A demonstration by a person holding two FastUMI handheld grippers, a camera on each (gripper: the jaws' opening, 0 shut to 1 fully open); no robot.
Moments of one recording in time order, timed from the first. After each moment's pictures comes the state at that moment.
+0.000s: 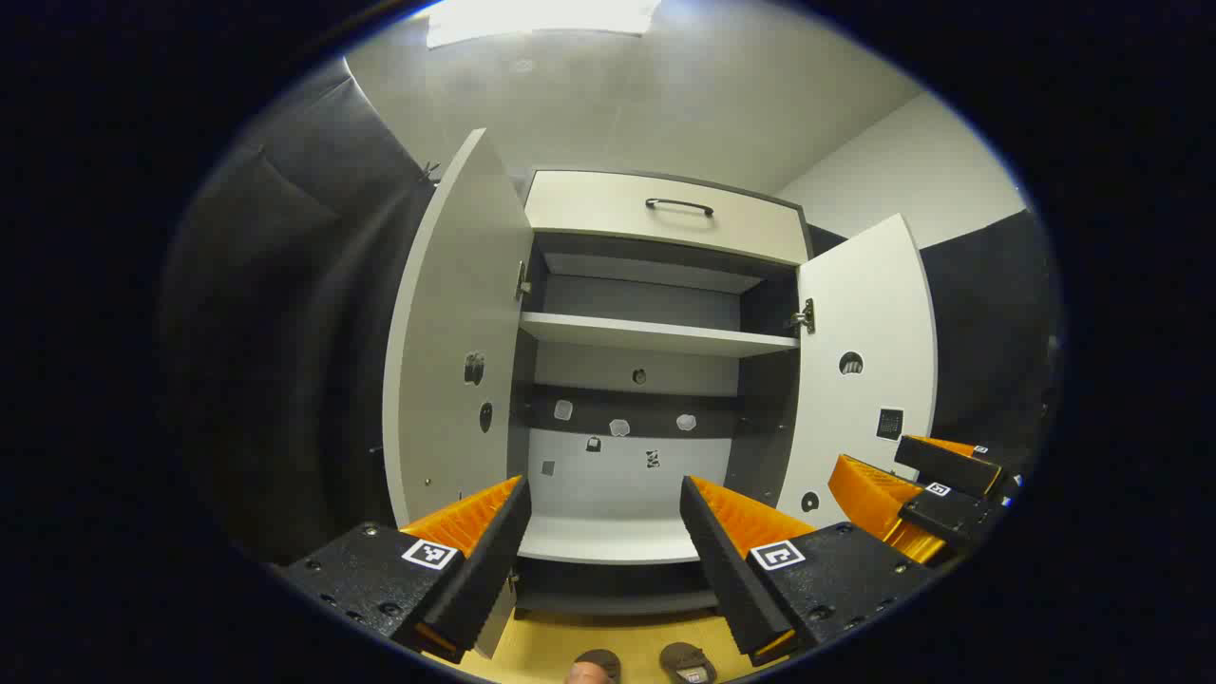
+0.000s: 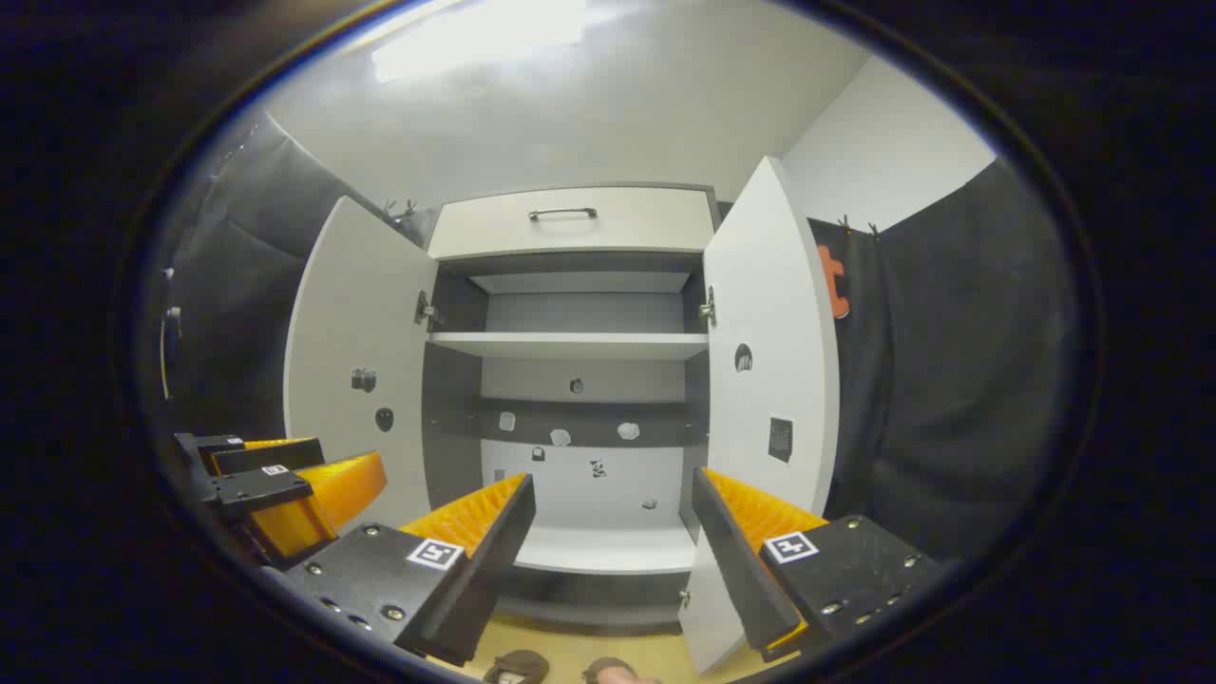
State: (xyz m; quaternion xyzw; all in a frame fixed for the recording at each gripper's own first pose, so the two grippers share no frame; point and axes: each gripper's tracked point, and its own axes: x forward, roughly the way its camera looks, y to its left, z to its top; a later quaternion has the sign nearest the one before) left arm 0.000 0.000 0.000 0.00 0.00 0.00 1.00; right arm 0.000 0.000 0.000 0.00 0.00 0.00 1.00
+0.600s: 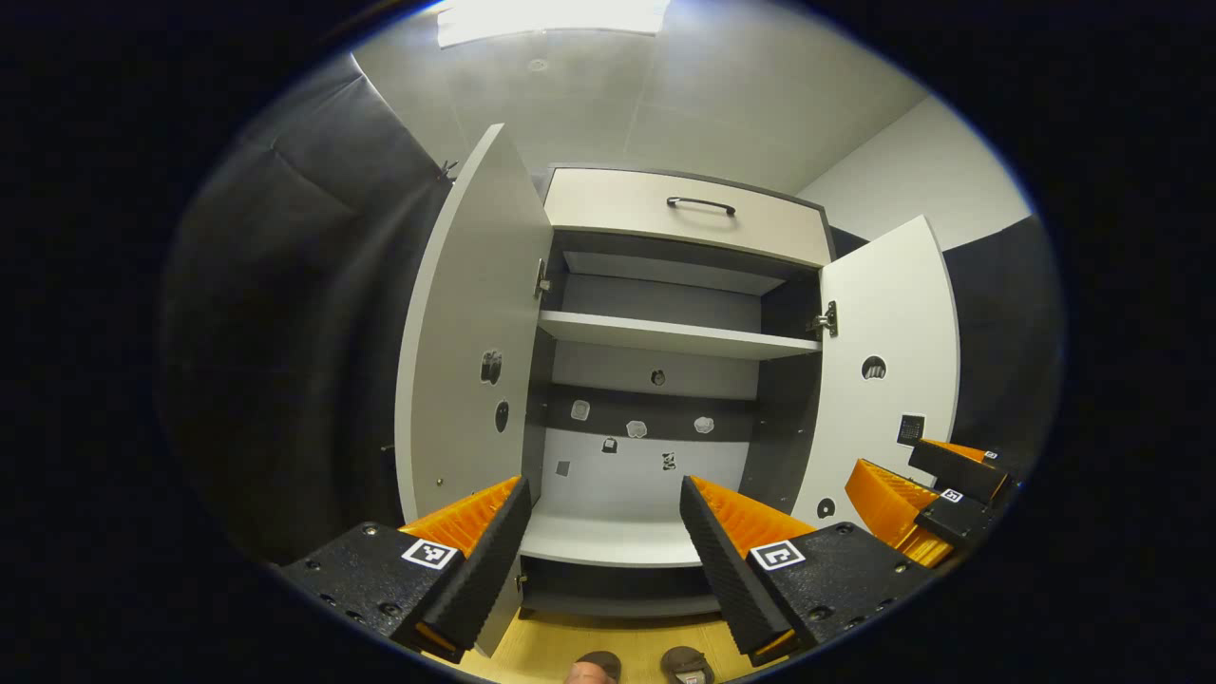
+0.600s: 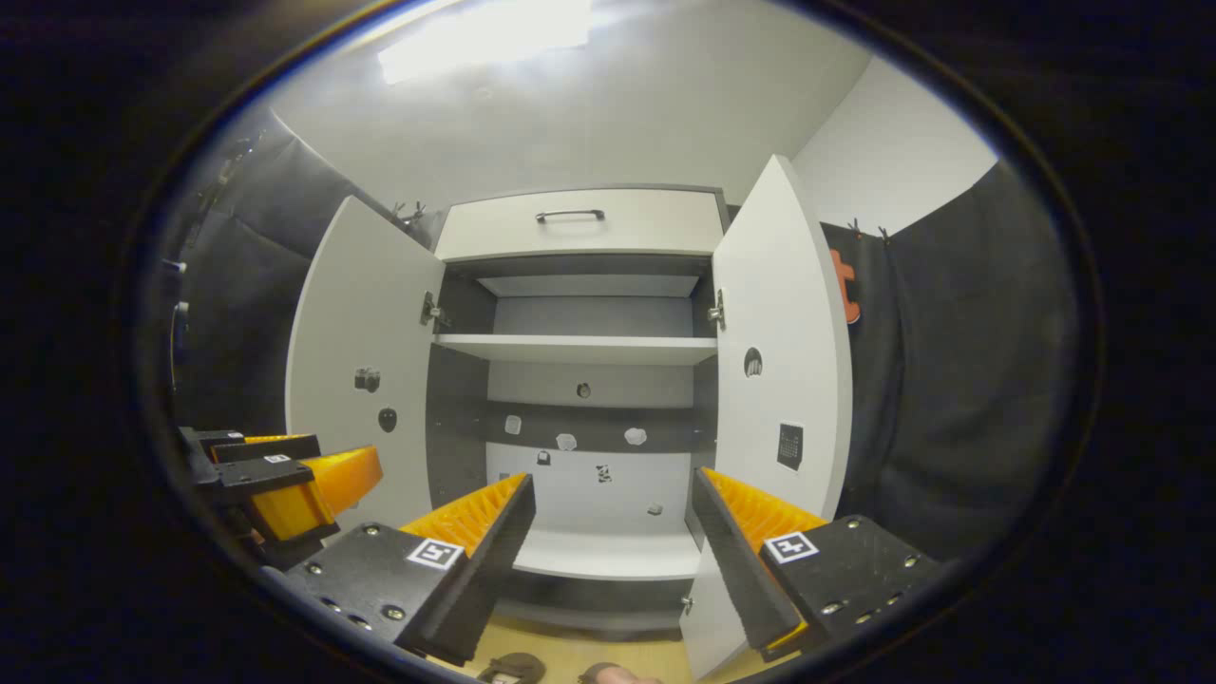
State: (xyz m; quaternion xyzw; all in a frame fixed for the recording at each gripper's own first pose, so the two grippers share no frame) left arm 0.006 0.010 0.001 0.00 0.00 0.03 1.00; right arm 0.007 -0.003 0.002 0.00 -0.01 0.01 1.00
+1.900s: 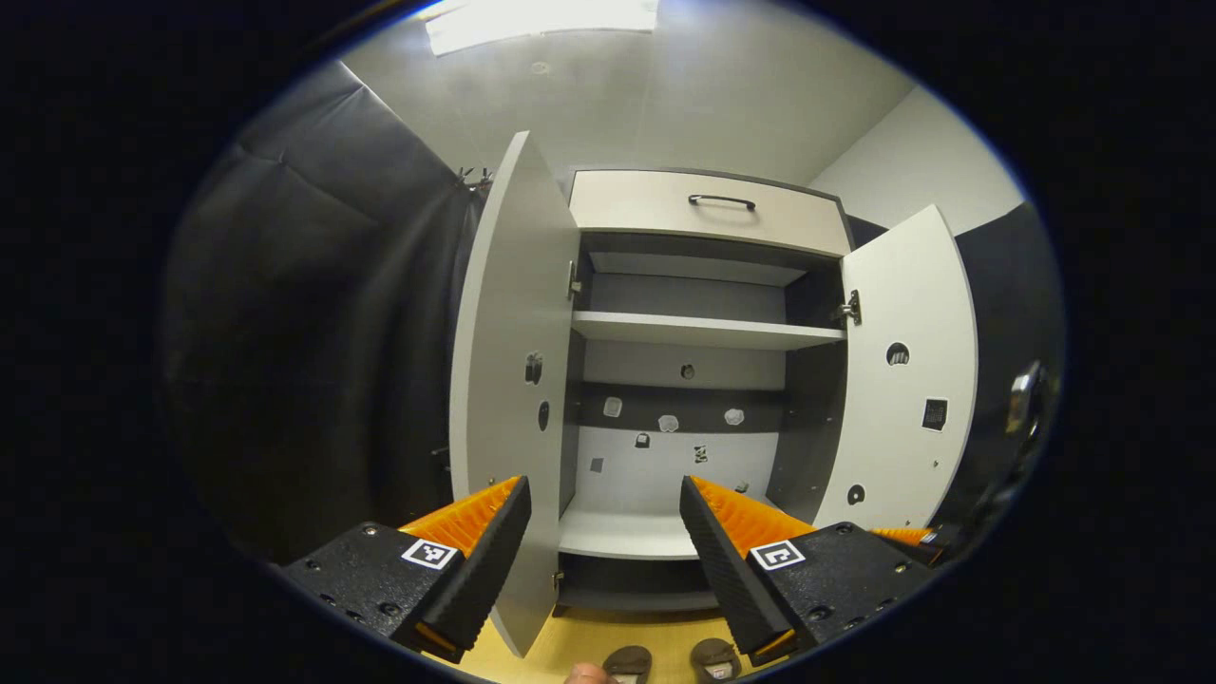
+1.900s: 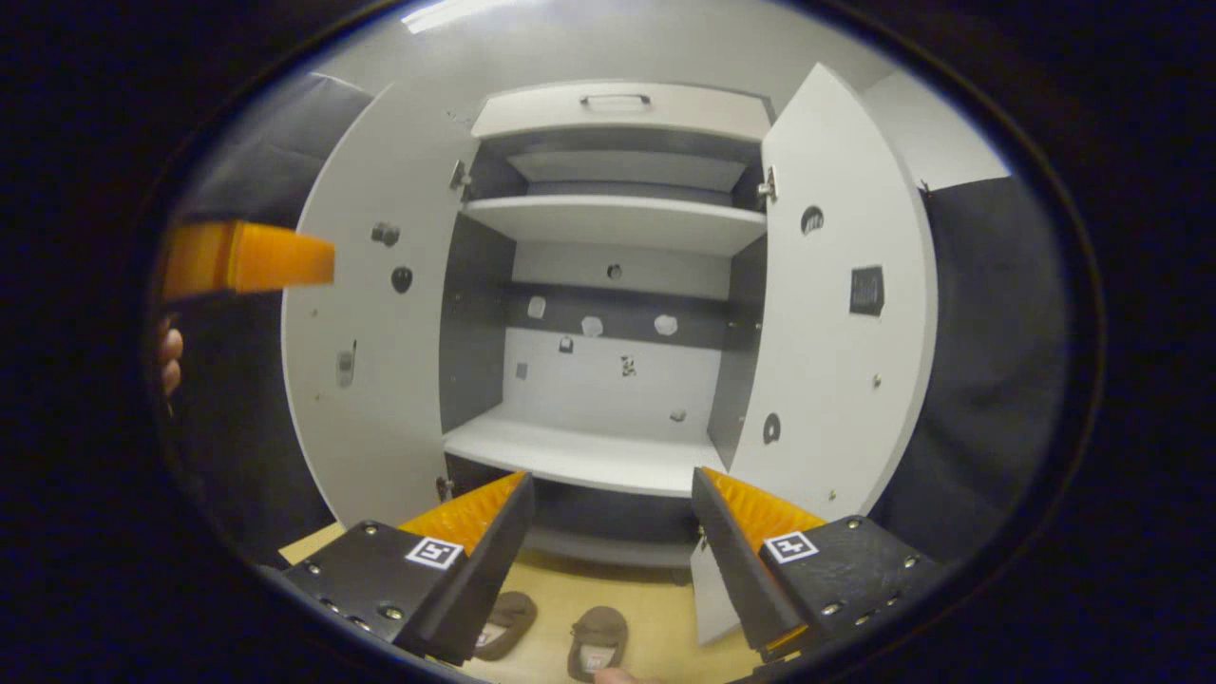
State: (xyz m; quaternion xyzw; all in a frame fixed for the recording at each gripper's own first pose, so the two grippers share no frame) left arm -0.013 0.044 0.001 0.02 0.00 0.07 1.00; right arm -0.001 0.015 -0.176 -0.05 0.17 0.05 0.98
